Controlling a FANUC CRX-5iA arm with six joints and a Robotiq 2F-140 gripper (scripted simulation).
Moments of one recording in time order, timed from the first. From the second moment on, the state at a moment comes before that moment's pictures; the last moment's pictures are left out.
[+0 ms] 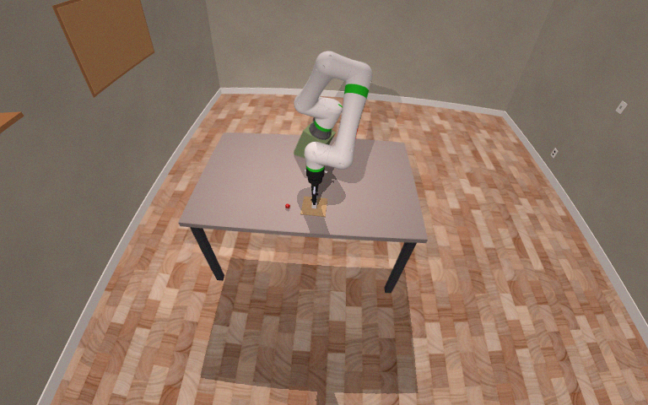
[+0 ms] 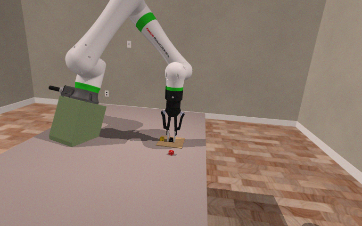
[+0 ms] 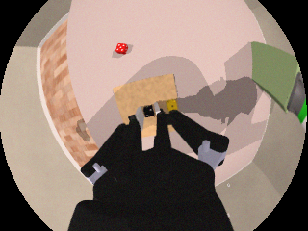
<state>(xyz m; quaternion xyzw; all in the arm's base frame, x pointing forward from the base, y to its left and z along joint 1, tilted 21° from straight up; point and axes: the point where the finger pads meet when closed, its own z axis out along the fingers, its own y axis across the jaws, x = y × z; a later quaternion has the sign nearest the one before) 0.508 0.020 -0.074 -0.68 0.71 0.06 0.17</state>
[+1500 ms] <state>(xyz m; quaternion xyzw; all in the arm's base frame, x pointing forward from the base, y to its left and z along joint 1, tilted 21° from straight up) 0.494 -0.009 0.010 -0.68 0.71 0.06 0.17</state>
